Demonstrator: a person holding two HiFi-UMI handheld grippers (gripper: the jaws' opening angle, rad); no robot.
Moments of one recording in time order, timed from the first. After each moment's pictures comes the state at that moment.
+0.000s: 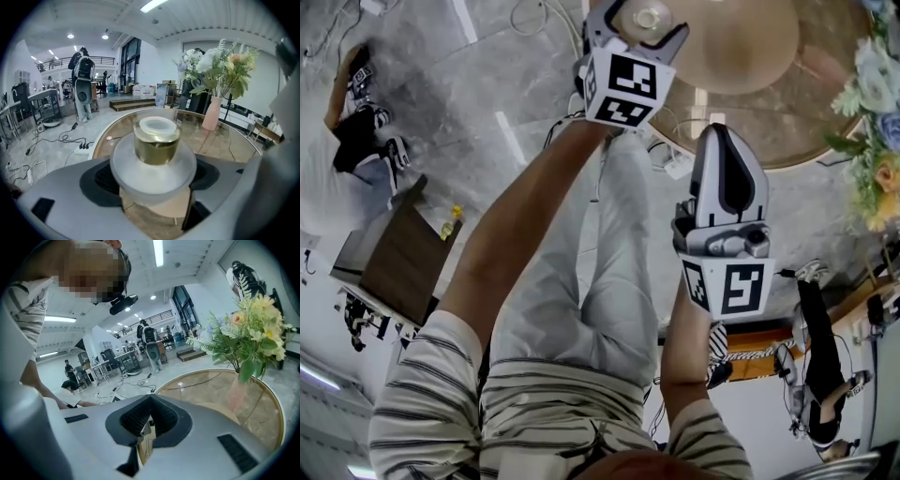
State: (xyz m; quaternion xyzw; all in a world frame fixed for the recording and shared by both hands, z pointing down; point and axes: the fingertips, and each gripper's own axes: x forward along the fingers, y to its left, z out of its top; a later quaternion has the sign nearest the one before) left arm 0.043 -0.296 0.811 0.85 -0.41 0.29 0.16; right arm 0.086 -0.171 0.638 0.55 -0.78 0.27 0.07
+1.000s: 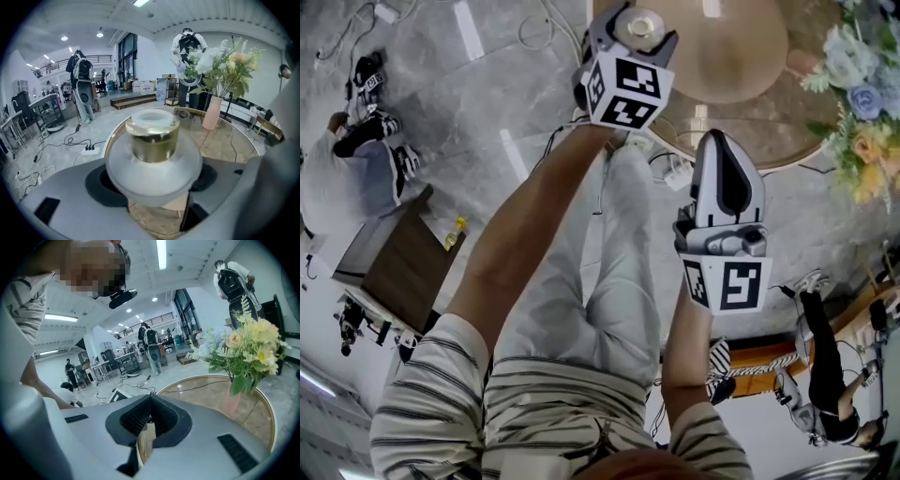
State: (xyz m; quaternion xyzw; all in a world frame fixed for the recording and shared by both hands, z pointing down) left arm 0.041 -0.296 0.789 0.84 -0.41 0.33 0.15; right arm 0.094 -0.162 0.615 0.56 -0.78 0.25 0.08
